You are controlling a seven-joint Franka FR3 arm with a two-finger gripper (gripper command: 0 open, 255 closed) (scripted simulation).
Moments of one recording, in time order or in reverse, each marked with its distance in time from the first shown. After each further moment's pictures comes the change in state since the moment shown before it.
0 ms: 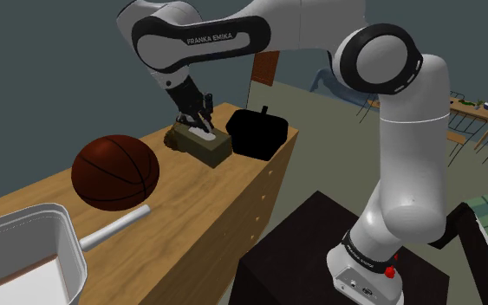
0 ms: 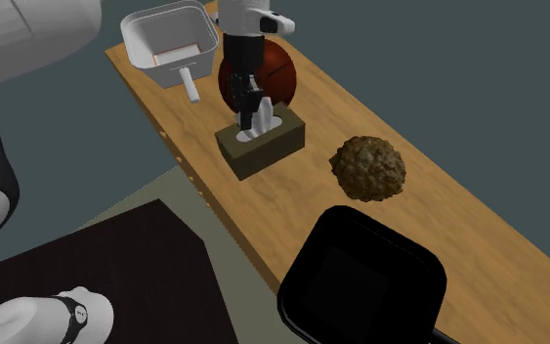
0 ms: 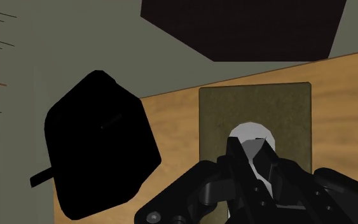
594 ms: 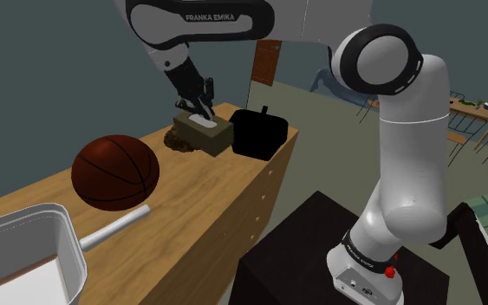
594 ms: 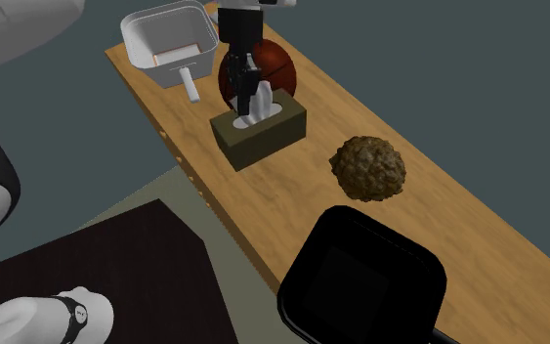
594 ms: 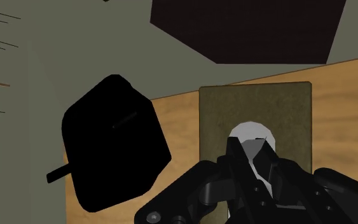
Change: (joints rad) arm 0.018 0.003 0.000 0.122 -0.009 -0.114 -0.034
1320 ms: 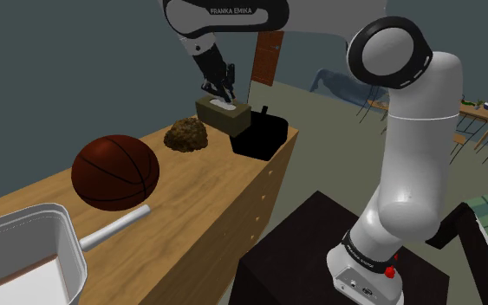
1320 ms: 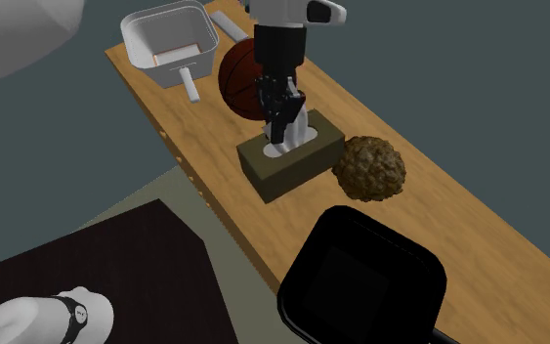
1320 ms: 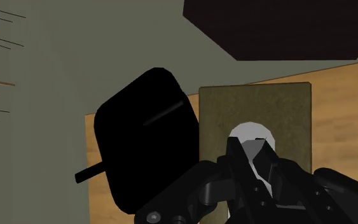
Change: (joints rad) arm -0.123 -0.077 -0.053 -0.047 -0.044 0.033 -0.179
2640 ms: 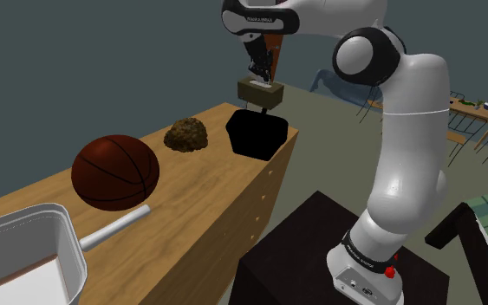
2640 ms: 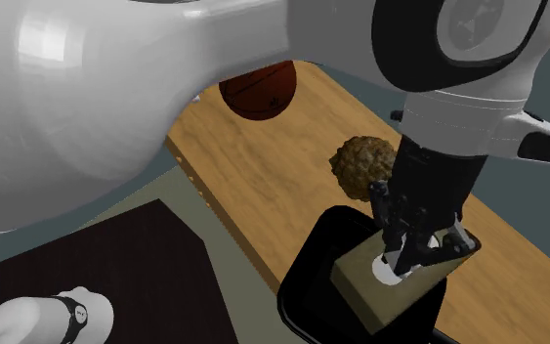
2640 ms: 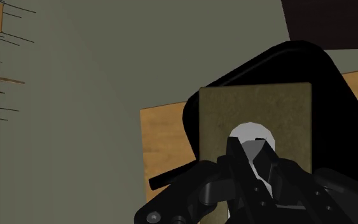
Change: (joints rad) arm -0.272 0.077 -0.152 0.160 -0.107 0.120 -0.432
